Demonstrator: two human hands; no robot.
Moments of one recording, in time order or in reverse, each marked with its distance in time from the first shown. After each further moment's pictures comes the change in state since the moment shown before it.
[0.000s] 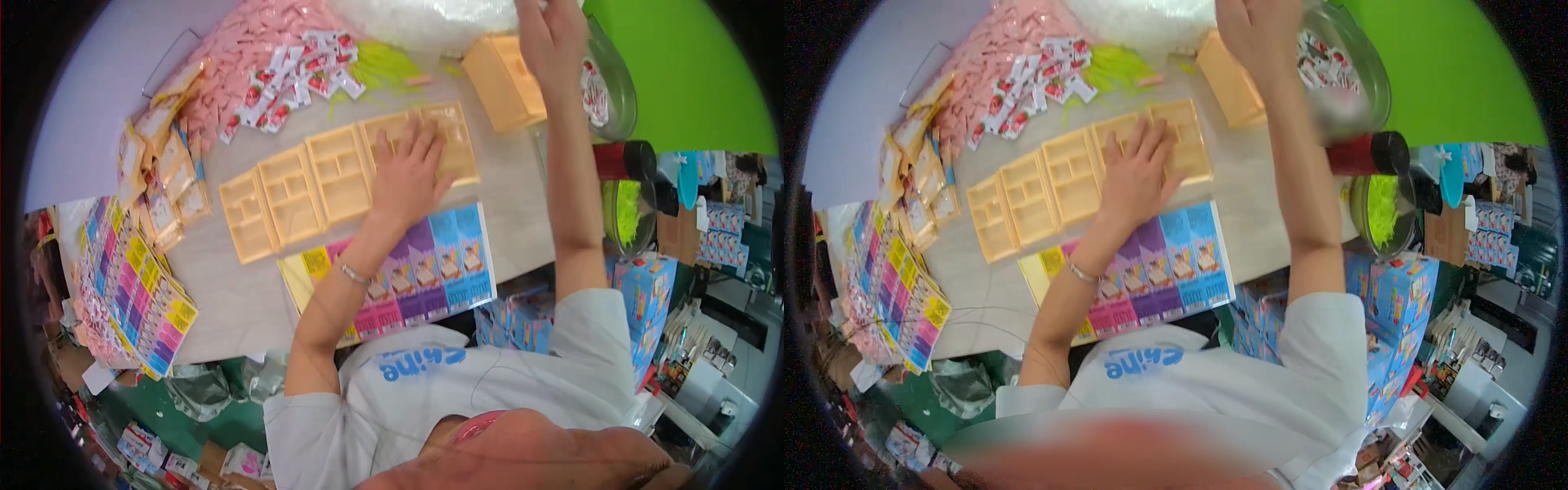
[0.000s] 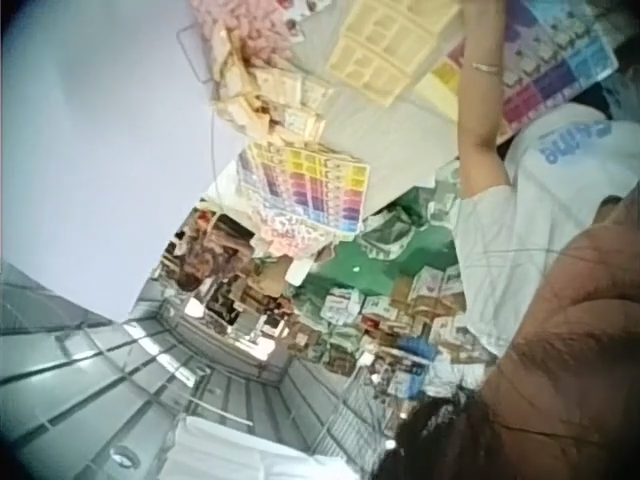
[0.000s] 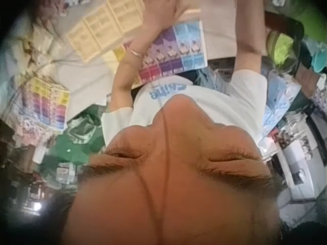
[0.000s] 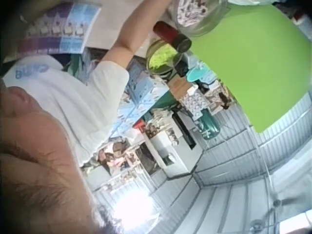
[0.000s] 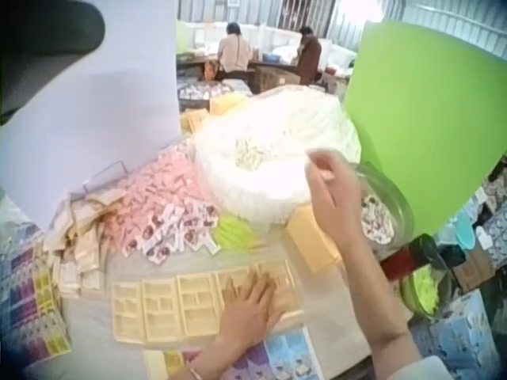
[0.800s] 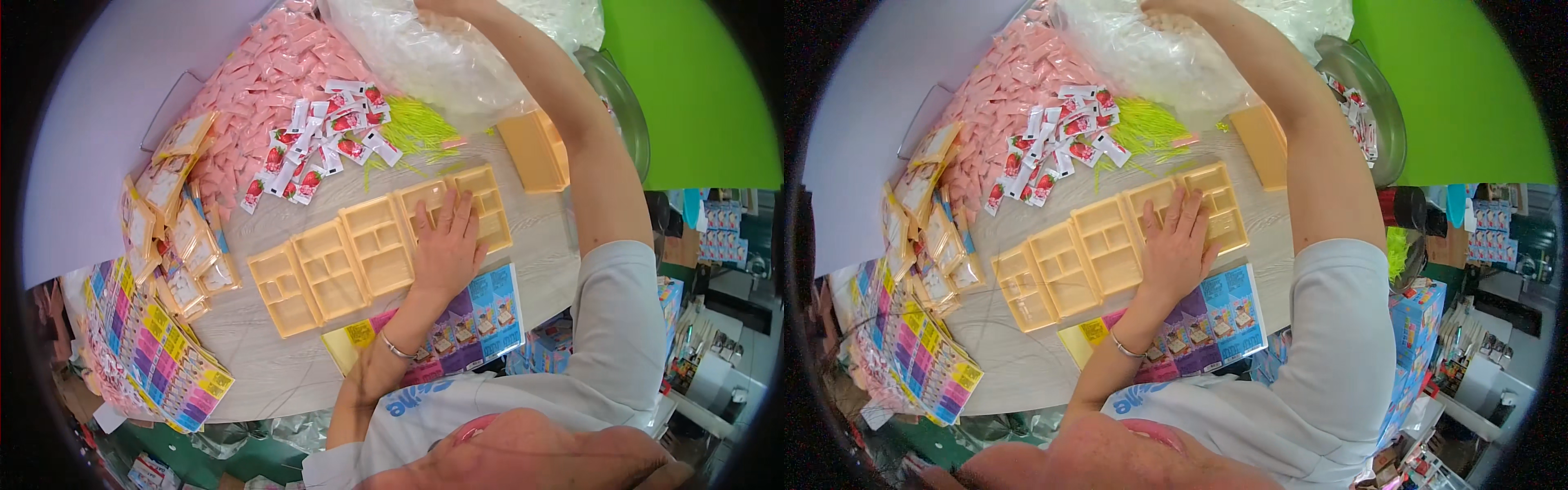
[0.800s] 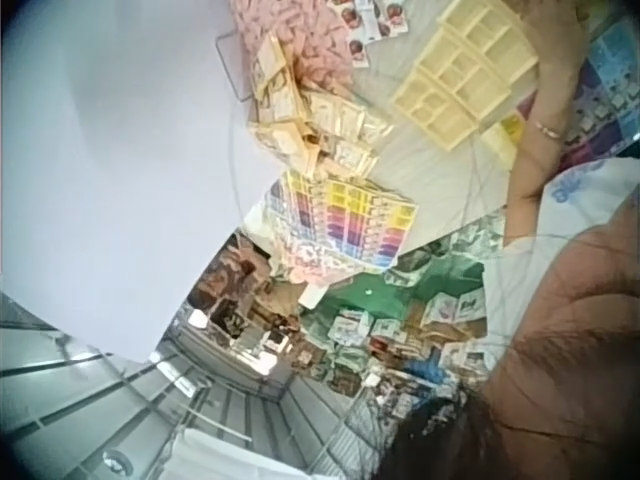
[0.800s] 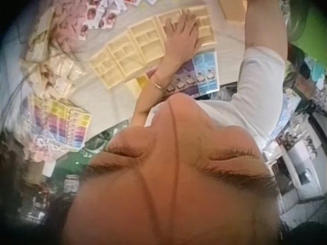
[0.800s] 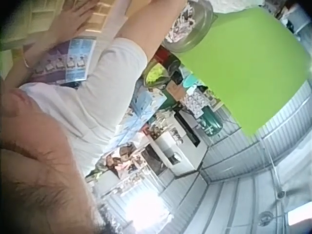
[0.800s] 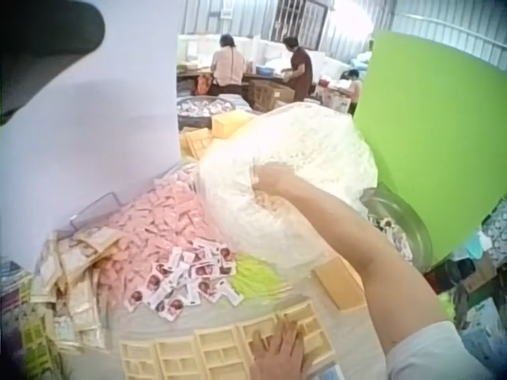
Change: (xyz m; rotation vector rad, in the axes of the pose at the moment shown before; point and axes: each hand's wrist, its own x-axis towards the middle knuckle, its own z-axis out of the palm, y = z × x) left_hand 0.005 -0.008 0.002 -0.162 -0.100 -0.061; right_hand 0.136 0.123 0.210 -0.673 -0.896 -0.050
